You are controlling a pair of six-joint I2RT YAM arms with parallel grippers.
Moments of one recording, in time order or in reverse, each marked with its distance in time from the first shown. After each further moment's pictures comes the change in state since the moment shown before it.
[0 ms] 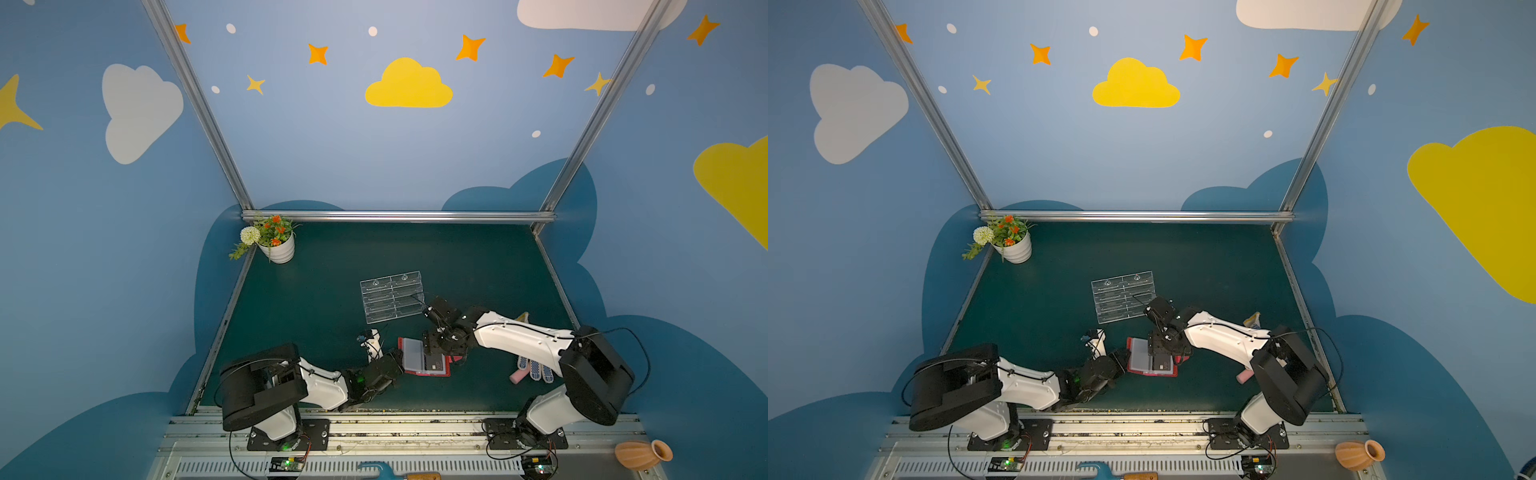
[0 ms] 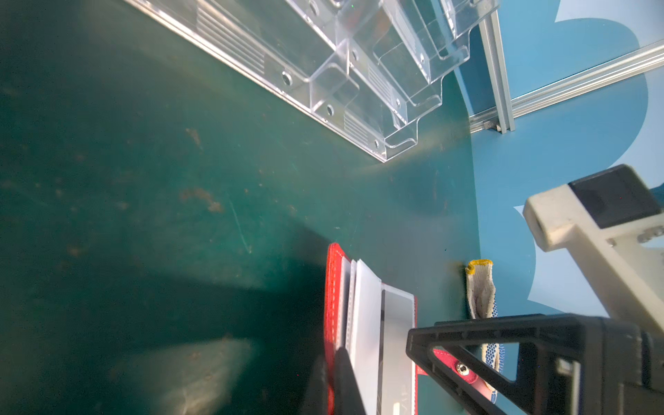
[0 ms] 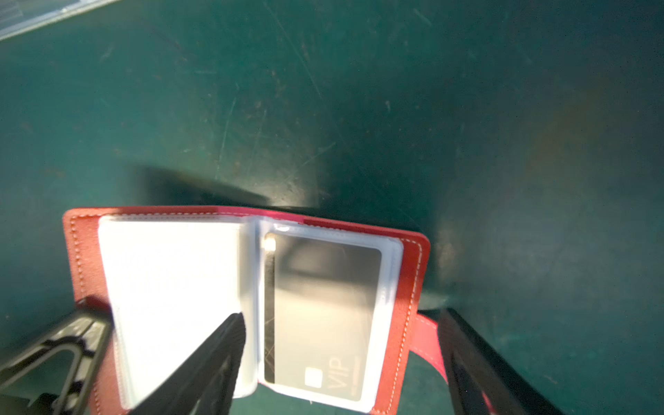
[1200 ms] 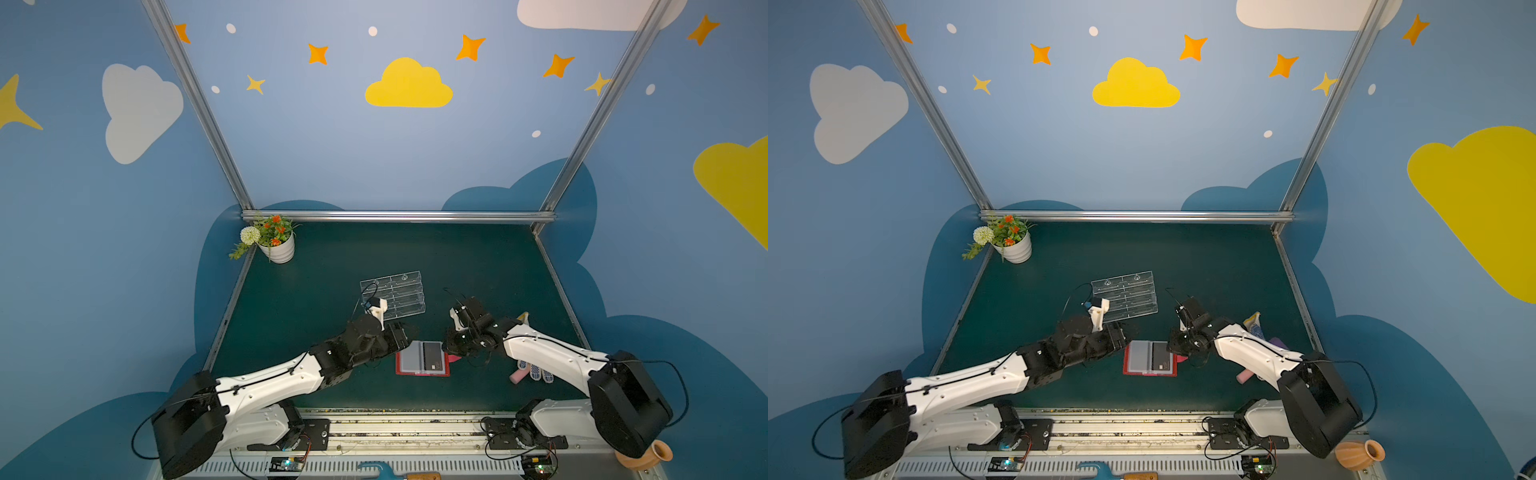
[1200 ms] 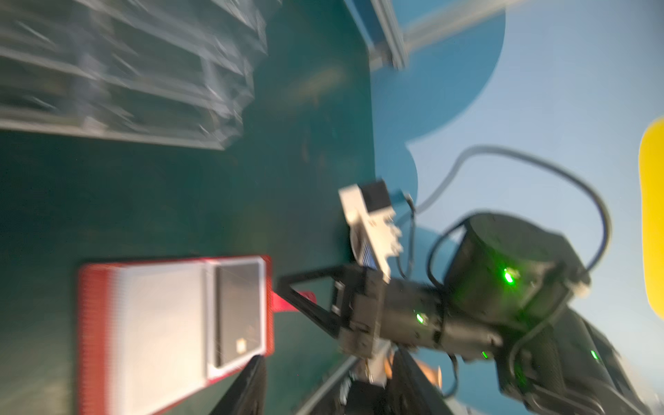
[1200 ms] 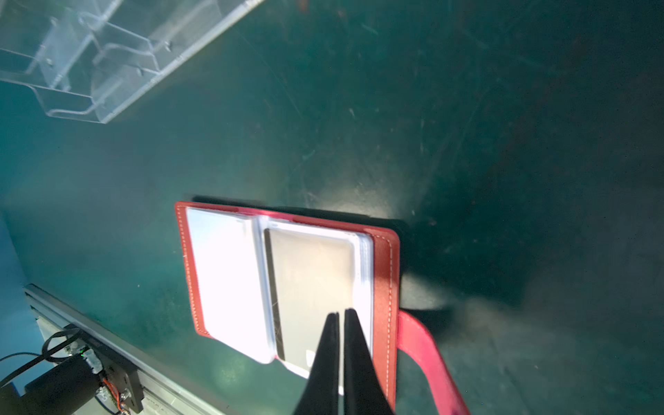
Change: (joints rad) left arm 0.229 -0.340 0.249 -0.417 0.596 0.184; right arm -0.201 -0.198 -0.242 0.235 -0.265 0.000
